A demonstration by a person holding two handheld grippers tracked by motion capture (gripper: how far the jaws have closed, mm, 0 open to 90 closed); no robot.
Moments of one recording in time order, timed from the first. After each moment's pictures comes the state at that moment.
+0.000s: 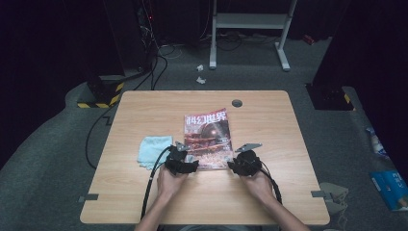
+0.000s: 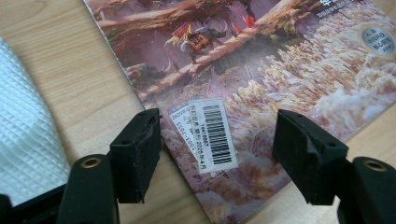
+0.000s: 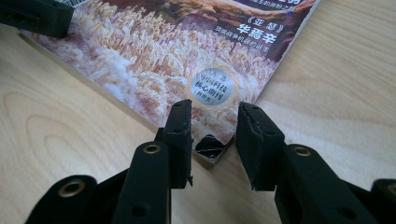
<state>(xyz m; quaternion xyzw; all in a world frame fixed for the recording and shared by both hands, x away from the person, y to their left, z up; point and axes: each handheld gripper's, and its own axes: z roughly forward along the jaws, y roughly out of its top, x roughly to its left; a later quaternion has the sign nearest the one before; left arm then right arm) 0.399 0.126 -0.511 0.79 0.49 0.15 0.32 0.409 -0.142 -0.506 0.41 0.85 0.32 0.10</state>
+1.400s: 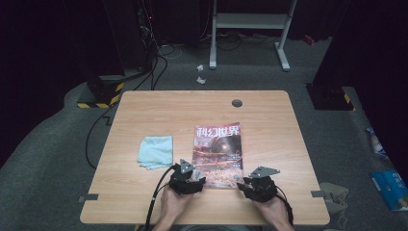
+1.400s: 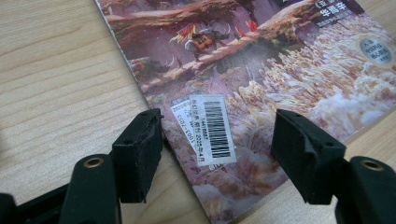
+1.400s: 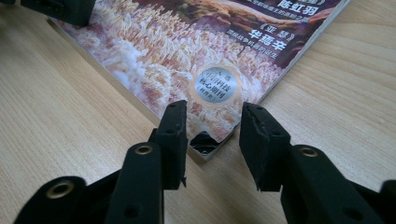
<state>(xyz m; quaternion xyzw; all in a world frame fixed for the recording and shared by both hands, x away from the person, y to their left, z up) 0.340 0.107 -0.518 0.79 0.47 0.14 0.36 0.335 -0.182 -0.511 0.38 0.85 0.35 0.11</state>
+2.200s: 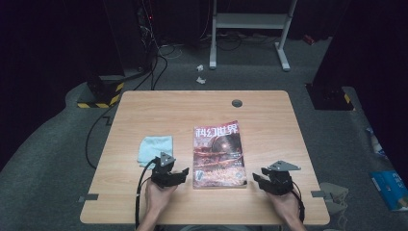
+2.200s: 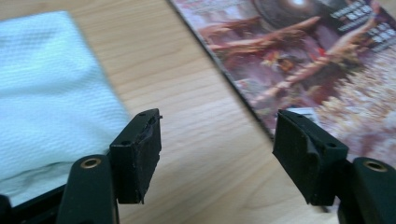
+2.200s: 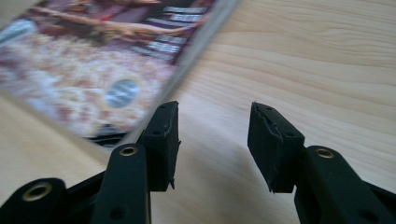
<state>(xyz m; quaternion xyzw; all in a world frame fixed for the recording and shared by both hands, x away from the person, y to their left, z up) 0.352 0.167 -0.500 0.76 0.51 0.18 0.37 0.351 -0.231 -0.509 0.45 0.80 0.37 0.17</state>
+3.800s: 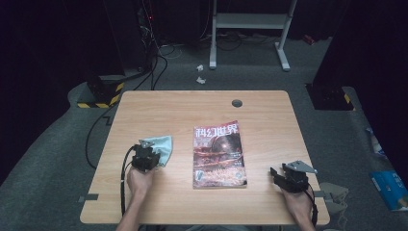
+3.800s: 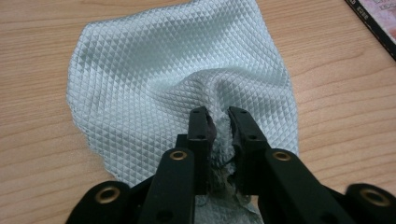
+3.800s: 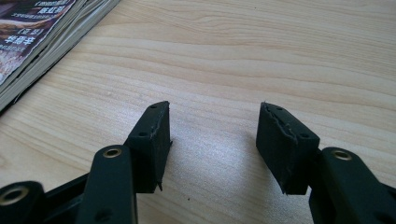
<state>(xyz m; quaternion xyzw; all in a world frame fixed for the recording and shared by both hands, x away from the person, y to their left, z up) 0.400 0.231 -0.510 0.73 0.58 0.21 0.29 0.361 -0.280 -0.529 0.51 0.75 0.35 0.25</state>
